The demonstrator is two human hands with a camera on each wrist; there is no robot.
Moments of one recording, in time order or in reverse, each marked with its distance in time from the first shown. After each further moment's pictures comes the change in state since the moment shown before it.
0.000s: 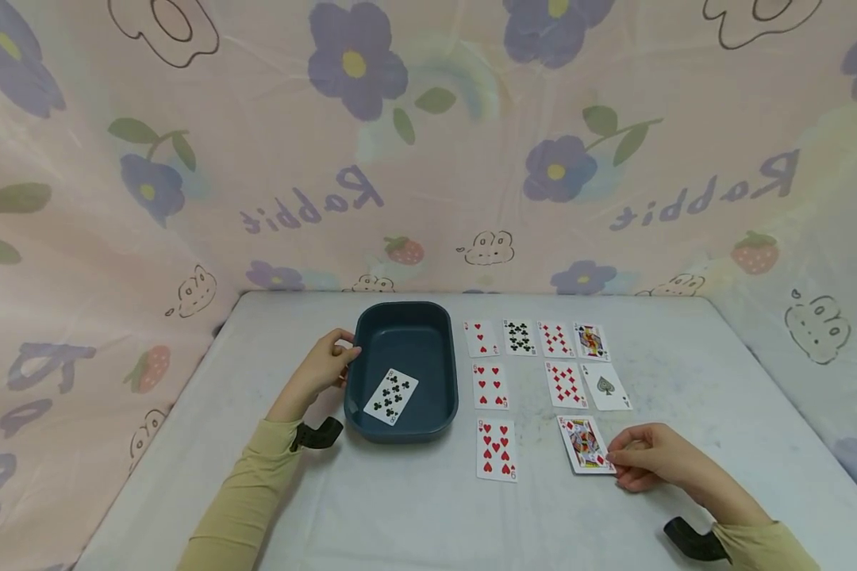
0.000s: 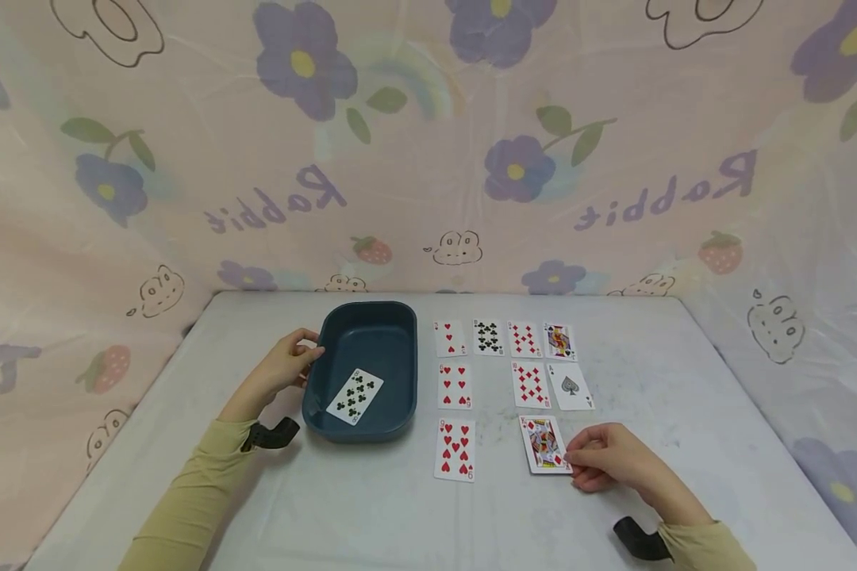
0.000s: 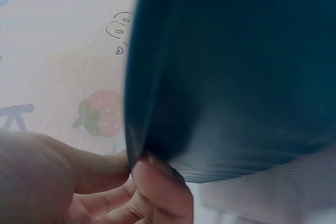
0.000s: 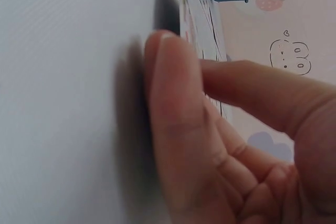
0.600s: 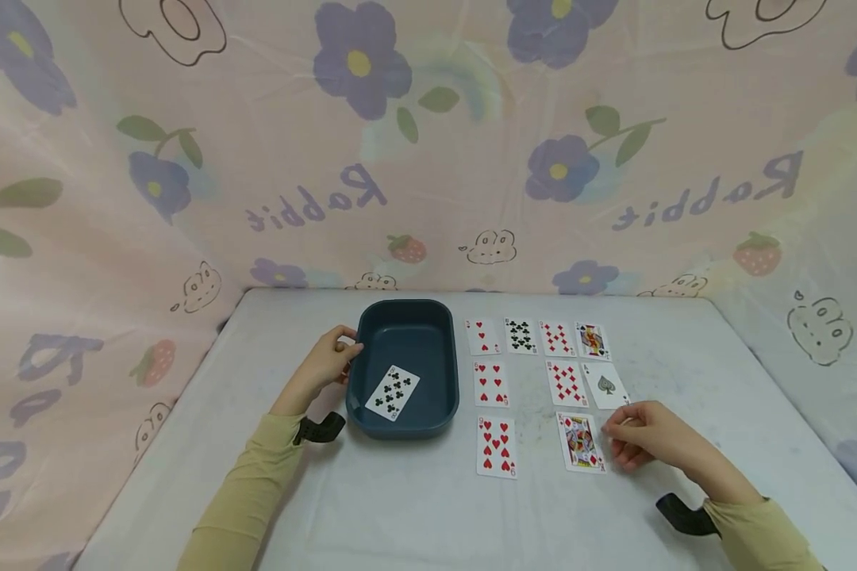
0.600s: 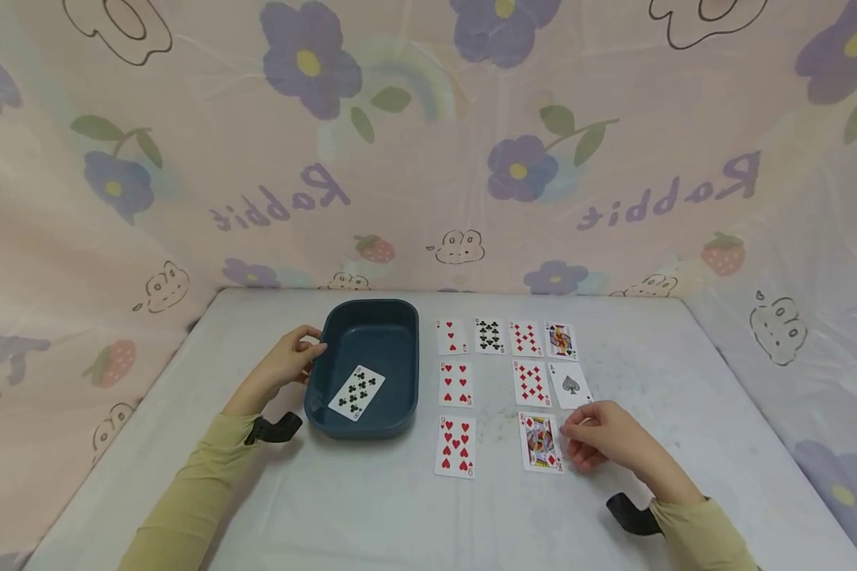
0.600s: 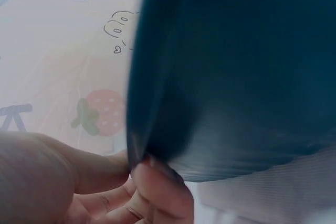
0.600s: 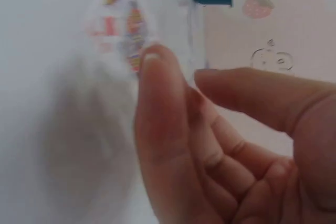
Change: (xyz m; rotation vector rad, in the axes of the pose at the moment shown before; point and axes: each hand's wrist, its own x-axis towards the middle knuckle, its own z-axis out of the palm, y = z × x) left_hand 0.000 0.001 0.001 0.001 0.010 0.000; right_hand 0.007 -0.027 -0.003 -0.199 0.054 -0.089
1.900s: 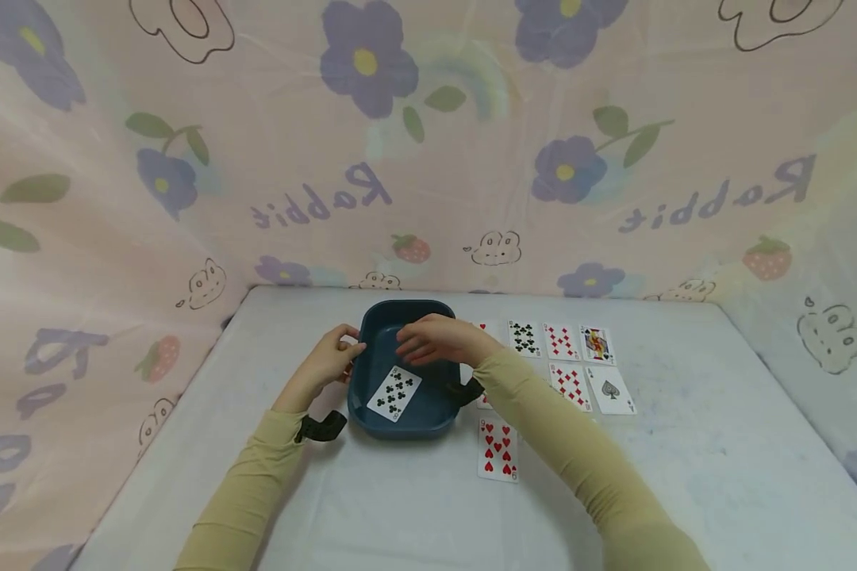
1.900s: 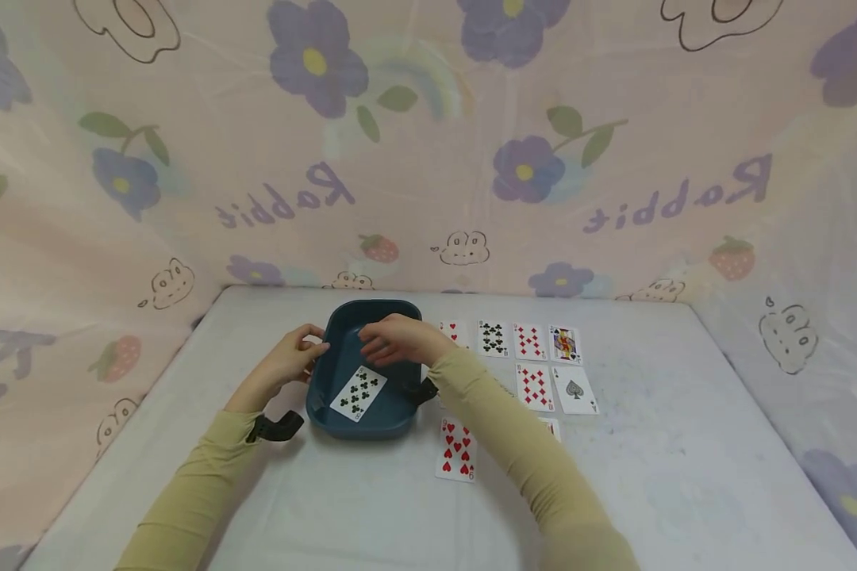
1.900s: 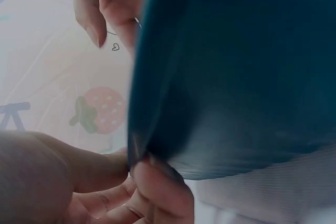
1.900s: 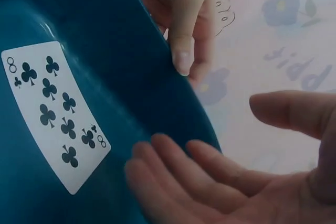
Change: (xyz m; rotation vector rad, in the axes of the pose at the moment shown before) left_hand 0.001 0.001 -0.002 -0.015 -0.011 -0.023; right_hand 0.193 -0.194 0.133 0.276 -0.335 -0.038
